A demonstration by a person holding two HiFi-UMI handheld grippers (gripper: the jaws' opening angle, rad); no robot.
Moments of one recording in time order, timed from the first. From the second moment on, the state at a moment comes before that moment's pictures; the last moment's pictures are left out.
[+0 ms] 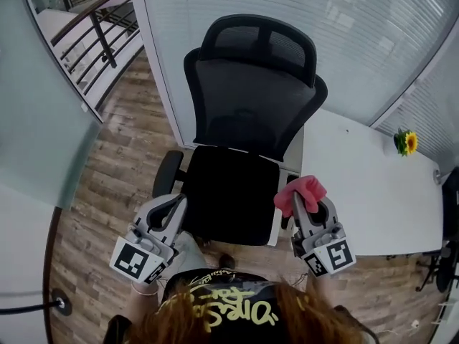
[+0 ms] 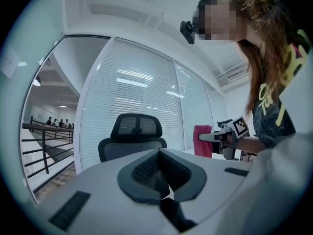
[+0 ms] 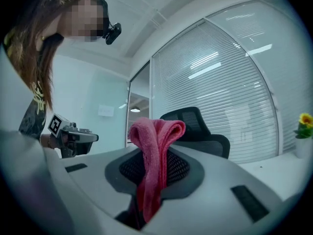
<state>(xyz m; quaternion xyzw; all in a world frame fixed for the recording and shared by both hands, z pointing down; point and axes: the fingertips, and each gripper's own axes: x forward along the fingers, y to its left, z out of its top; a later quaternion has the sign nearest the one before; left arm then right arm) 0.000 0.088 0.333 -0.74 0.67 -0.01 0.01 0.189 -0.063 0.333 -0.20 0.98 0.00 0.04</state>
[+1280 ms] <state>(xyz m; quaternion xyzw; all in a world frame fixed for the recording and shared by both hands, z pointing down) -0.149 -0.058 0.340 -0.88 0.47 -0.02 0.01 0.098 -0.149 0.299 -0.48 0.87 0.09 -0.03</state>
